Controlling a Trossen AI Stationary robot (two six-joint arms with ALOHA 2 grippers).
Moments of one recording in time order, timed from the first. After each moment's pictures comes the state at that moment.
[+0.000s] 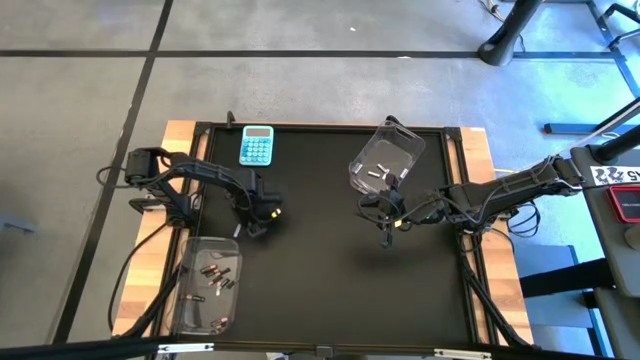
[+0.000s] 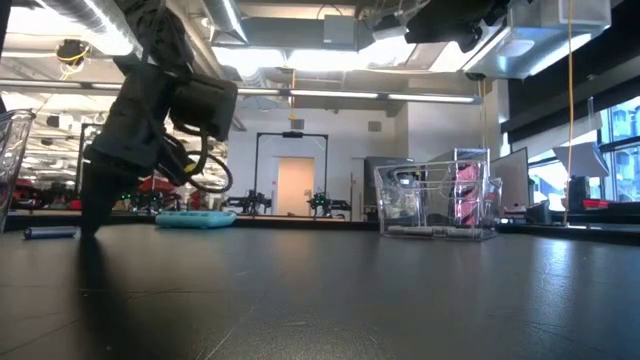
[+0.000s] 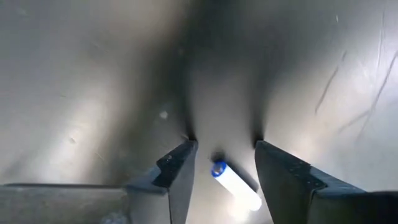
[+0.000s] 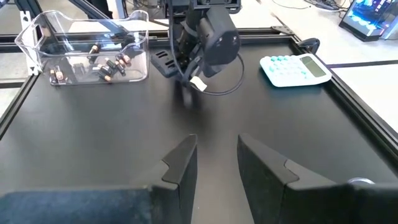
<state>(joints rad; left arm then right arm) 0.15 1.62 0.81 -0.95 0.10 -0.47 0.26 1.16 0.88 -0.18 0.36 0.15</state>
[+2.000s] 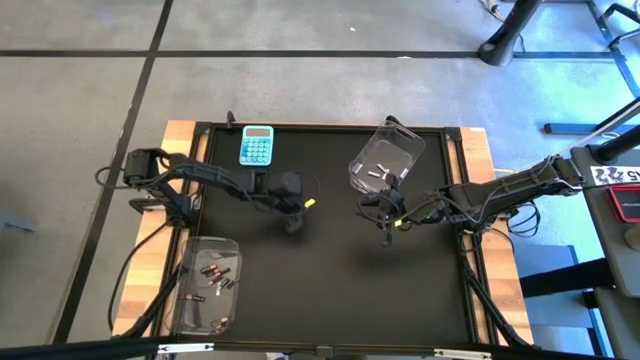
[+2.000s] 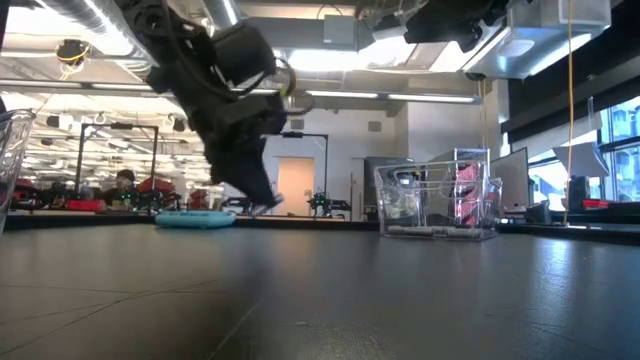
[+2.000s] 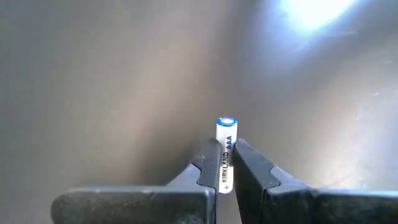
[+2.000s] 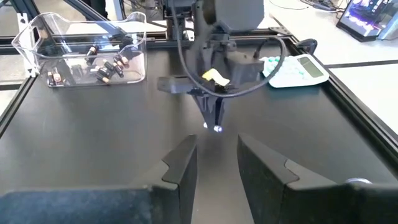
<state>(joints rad) 0.13 1.60 0.81 -0.15 0.04 -0.33 0.26 1.16 0.88 -0.18 0.37 0.15</state>
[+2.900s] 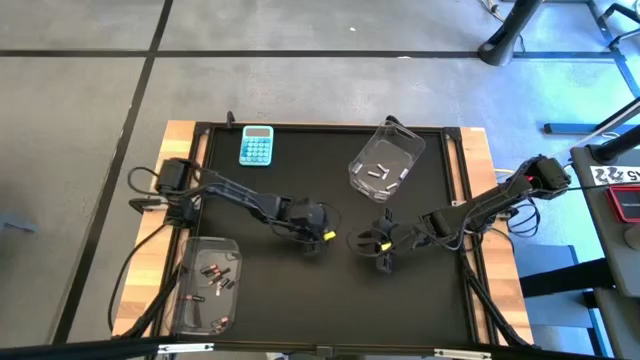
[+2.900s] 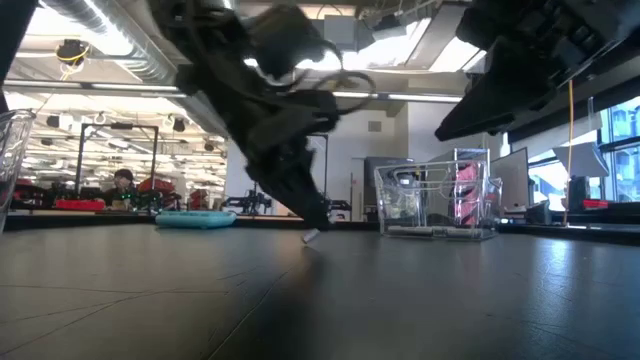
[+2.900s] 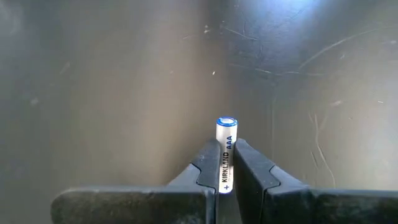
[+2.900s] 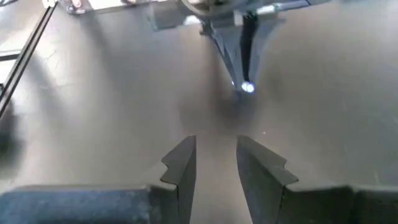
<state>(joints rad) -0.08 1.85 1.00 -0.05 -0.10 -0.23 0.38 1.33 0.63 0.06 0.31 0.38</state>
